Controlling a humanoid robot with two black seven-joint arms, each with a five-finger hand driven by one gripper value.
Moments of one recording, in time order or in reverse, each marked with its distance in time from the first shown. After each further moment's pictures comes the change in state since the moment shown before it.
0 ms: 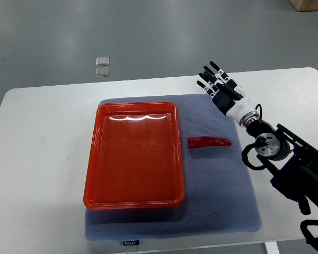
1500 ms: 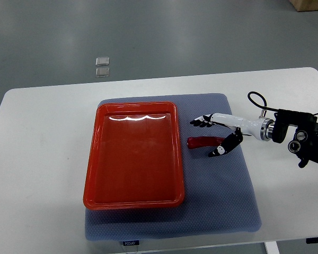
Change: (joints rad) left arm 0.000 0.000 -0.002 -0.004 0.000 -0.002 -0.001; right arm 0.184 -0.502 -0.695 0.475 -0.993 -0.176 -0.039
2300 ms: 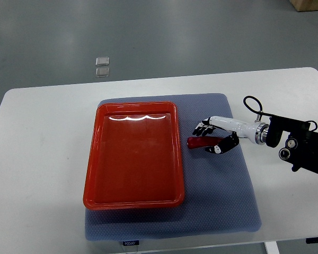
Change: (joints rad) left arm 0.000 0.000 0.000 0.003 0.000 0.001 0.001; right arm 0.006 0.061 -0.068 -0.073 -0.053 -0.101 0.001
